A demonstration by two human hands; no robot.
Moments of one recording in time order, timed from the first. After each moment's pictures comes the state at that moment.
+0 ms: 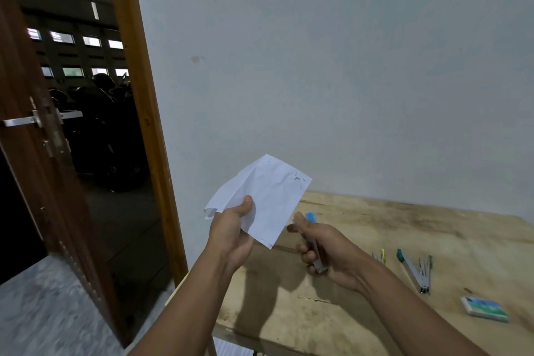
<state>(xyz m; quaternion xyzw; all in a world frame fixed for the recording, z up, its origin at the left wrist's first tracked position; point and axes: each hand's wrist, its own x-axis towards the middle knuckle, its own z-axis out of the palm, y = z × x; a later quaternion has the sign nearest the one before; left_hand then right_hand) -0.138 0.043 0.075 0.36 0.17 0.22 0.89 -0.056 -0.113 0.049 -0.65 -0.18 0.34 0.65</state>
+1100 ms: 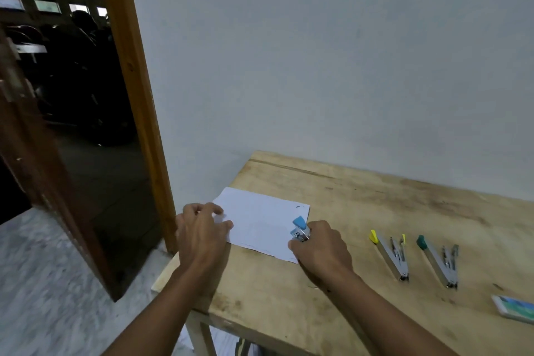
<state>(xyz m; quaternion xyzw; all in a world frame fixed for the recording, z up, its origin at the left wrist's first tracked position) -0.112 0.131 -0.050 0.85 0.37 0.27 0.27 -0.026 -0.056 -0.039 -0.94 -0.11 0.07 0.31</state>
